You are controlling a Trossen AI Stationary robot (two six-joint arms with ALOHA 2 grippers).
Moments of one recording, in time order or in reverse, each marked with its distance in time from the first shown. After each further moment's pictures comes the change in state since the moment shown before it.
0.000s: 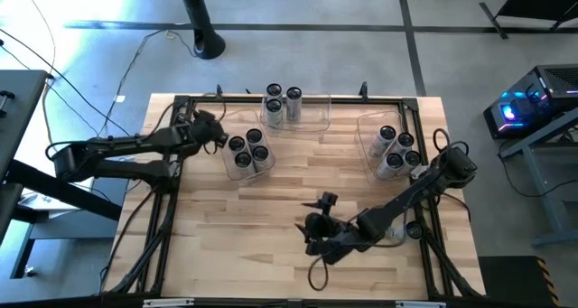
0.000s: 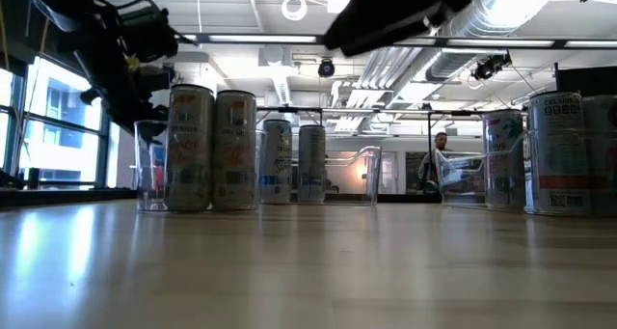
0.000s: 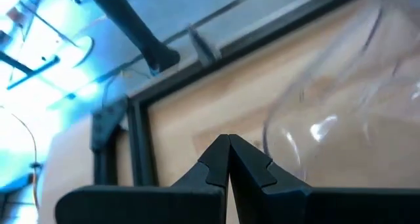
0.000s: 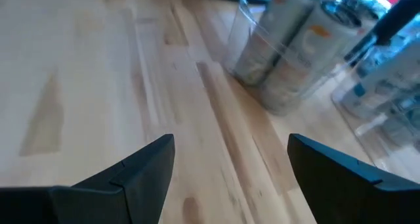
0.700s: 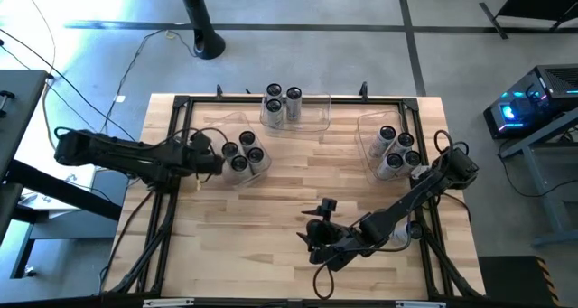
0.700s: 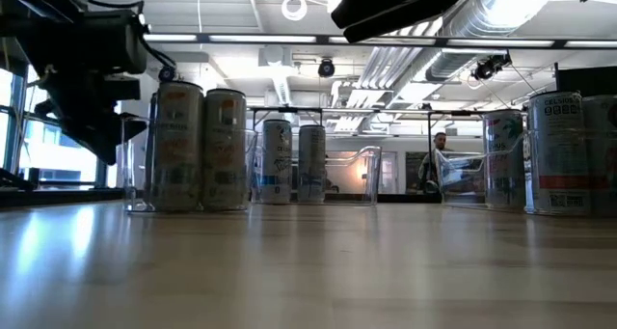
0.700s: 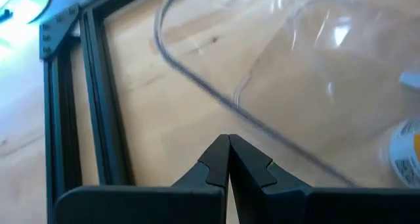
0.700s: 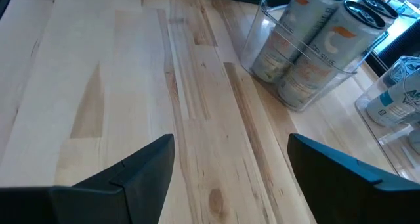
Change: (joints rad) left arm -0.389 0.012 -0.043 -0.391 0.055 -0.609; right arm 0.039 -0.004 0.017 -0.007 -0.055 -0.026
